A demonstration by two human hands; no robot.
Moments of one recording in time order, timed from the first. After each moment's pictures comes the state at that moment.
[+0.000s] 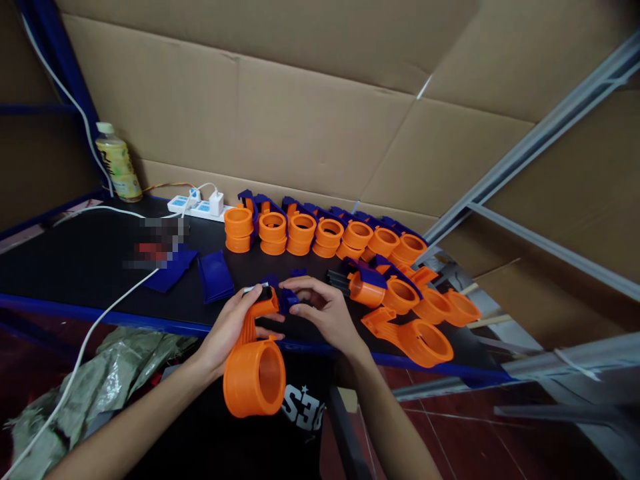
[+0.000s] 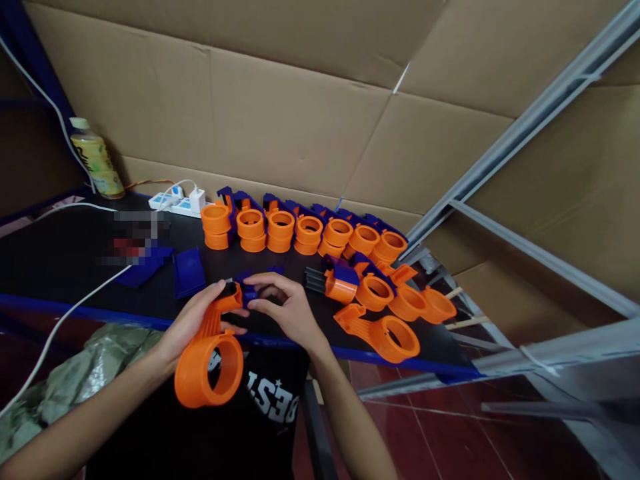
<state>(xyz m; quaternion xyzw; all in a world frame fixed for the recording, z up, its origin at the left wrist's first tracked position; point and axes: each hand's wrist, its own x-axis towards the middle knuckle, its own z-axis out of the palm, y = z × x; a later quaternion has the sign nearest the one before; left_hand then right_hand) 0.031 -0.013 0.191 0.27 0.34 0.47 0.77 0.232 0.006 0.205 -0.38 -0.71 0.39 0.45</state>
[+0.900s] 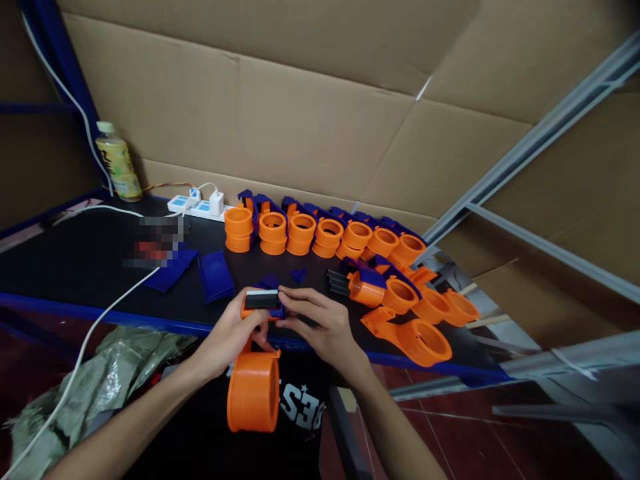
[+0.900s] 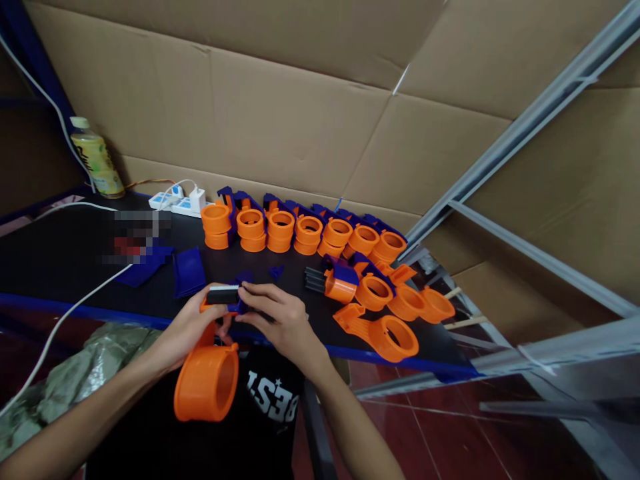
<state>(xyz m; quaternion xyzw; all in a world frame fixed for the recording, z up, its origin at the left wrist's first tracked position) 0.027 -0.019 0.188 0.41 0.35 0.46 0.70 0.227 -0.017 0.207 -0.34 -0.83 0.15 0.43</state>
